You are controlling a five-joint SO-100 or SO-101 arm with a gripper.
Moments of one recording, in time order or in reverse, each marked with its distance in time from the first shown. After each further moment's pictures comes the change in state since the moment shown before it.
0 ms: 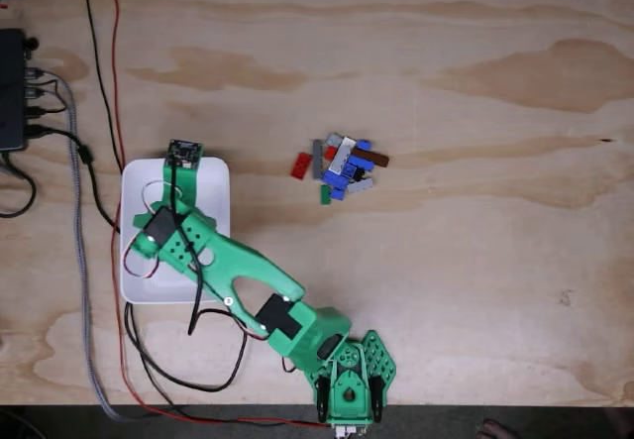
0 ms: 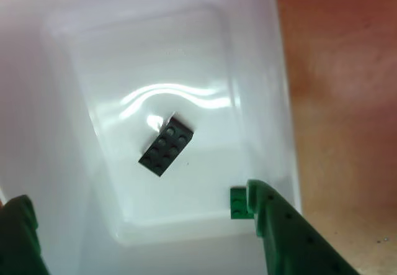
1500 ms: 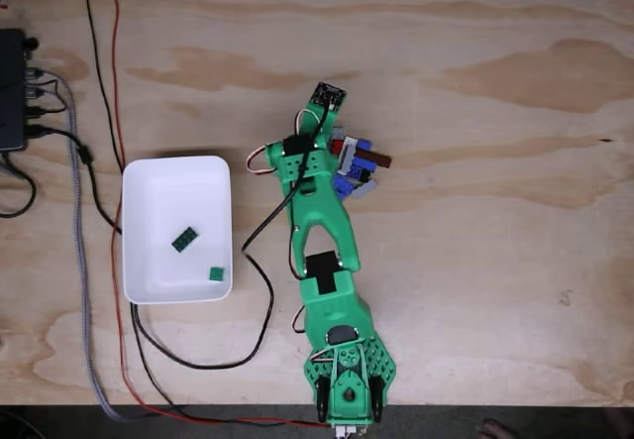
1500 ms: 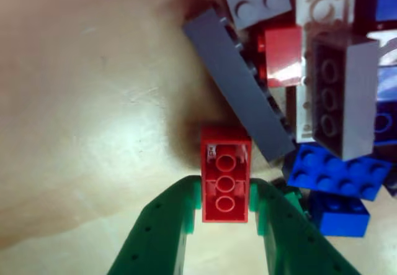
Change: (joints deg) arm 33.4 -9.8 19.6 -23.9 -18.7
